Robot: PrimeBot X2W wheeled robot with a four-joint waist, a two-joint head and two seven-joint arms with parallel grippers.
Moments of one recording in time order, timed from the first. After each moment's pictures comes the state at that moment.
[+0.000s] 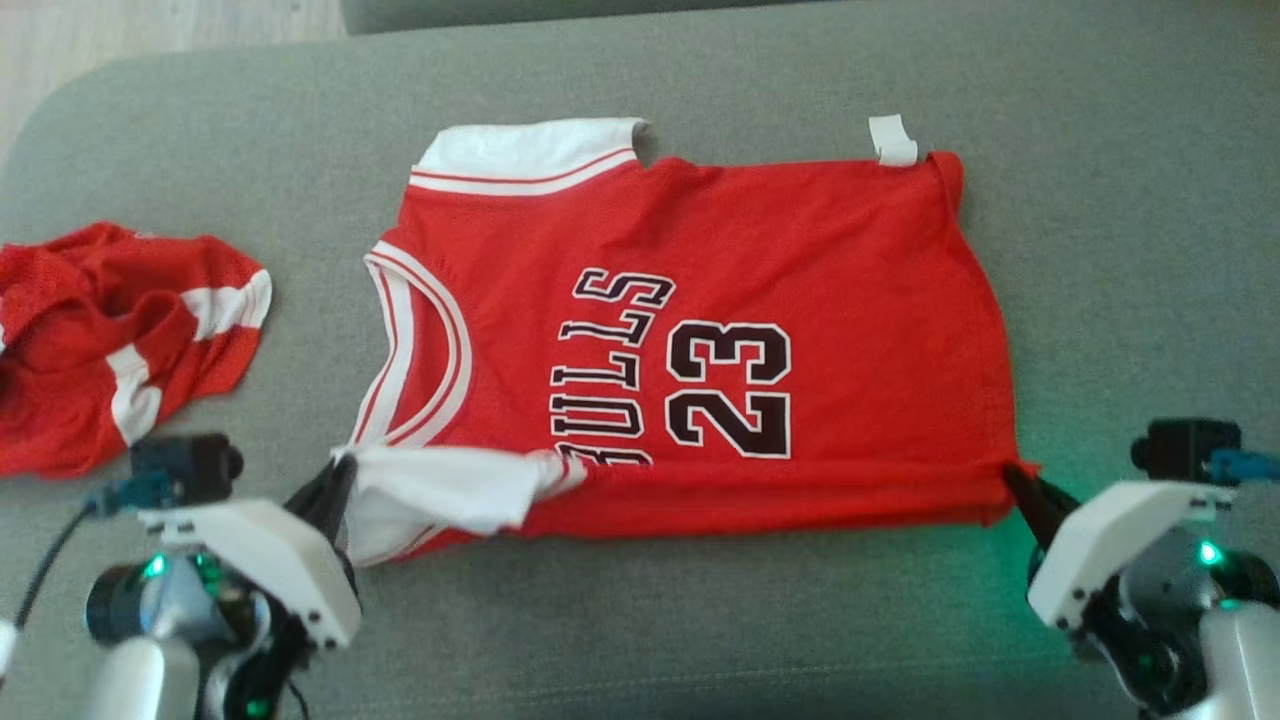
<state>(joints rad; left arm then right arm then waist) 0.02 0.19 -0.08 -0.06 -0.44 0.00 0.46 -0.02 -0.10 -0.08 0.07 0.40 0.13 0.63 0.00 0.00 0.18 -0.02</state>
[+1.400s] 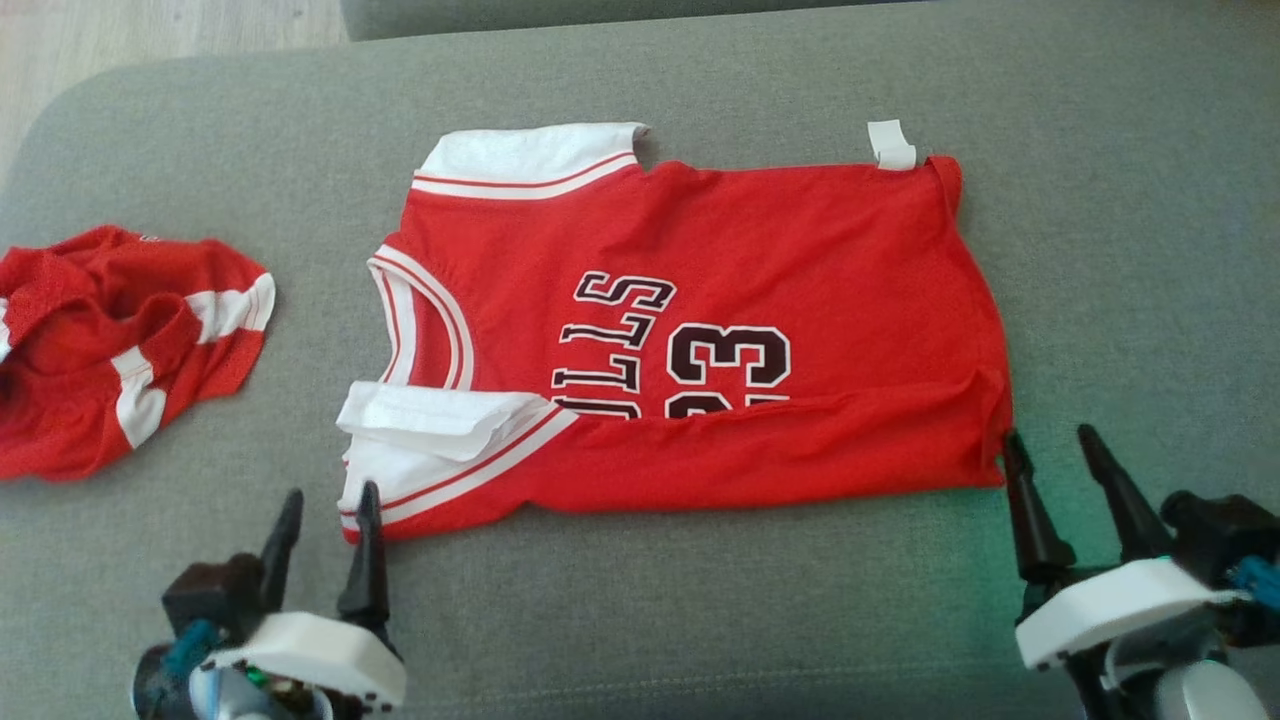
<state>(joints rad) 0.06 0.10 -0.12 0.20 -0.27 0.03 -0.22 0.08 -0.11 0.00 0.05 0.25 0.13 0.01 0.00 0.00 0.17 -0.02</state>
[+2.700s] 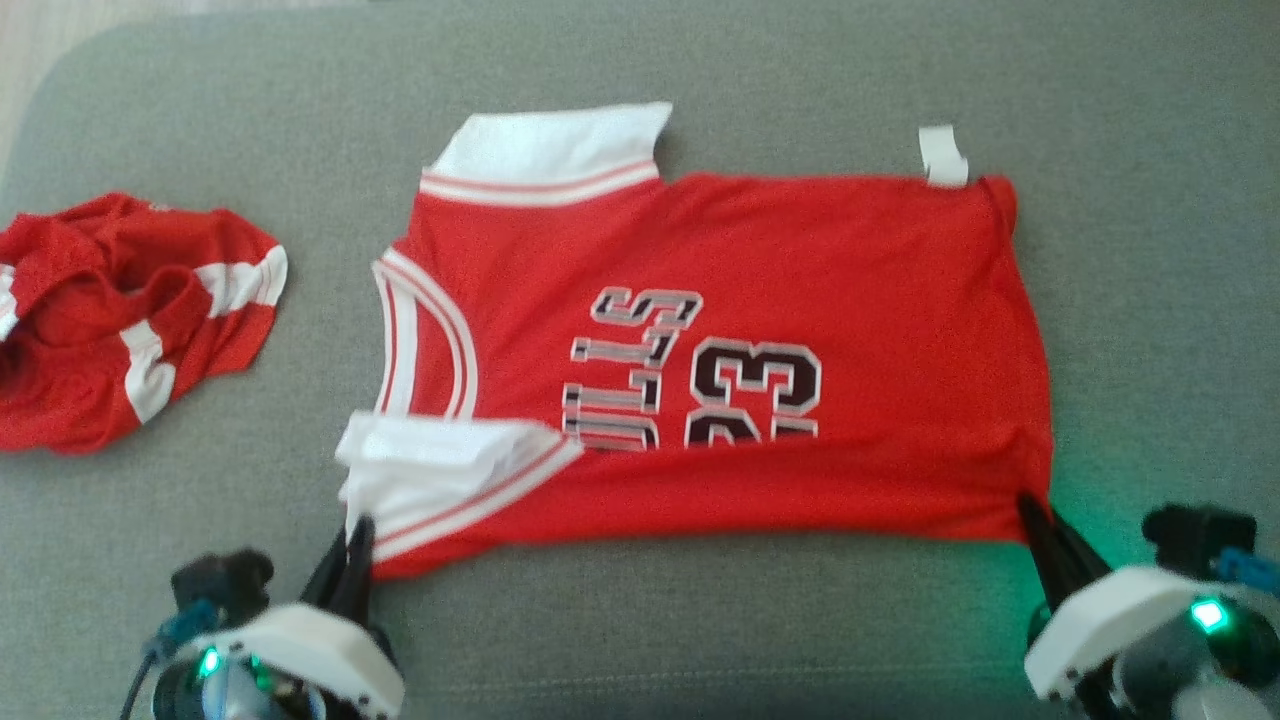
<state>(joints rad) 0.00 0.13 -0.15 0.34 -0.42 -0.04 -0.07 0.06 -0.14 0.01 0.16 0.37 0.13 0.22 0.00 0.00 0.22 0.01</state>
